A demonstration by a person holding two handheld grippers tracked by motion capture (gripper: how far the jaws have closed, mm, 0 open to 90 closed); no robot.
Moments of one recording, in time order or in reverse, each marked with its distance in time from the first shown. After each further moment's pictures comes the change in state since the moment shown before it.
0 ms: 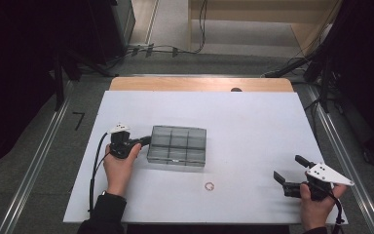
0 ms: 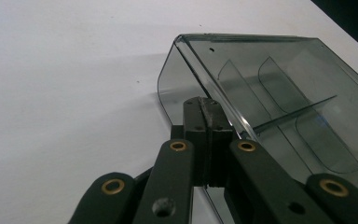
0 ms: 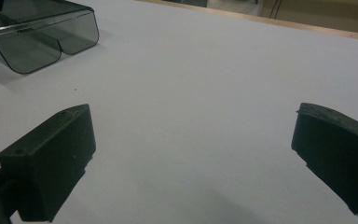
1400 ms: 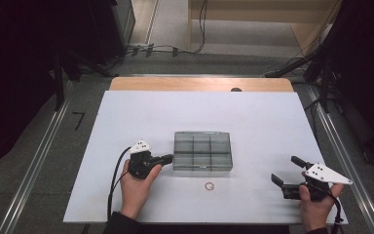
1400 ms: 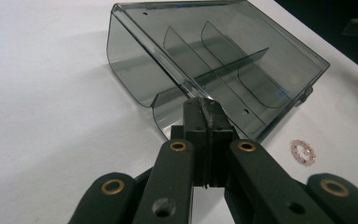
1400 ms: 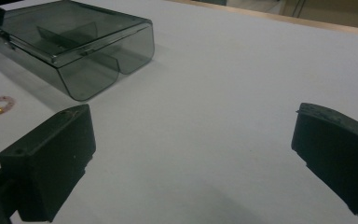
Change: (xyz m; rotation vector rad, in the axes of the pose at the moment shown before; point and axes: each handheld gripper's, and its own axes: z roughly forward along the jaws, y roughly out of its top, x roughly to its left) left arm -0.078 -0.030 0.002 0.023 -0.129 0.103; right arm 0.005 0.004 0.000 0.016 0.079 -0.011
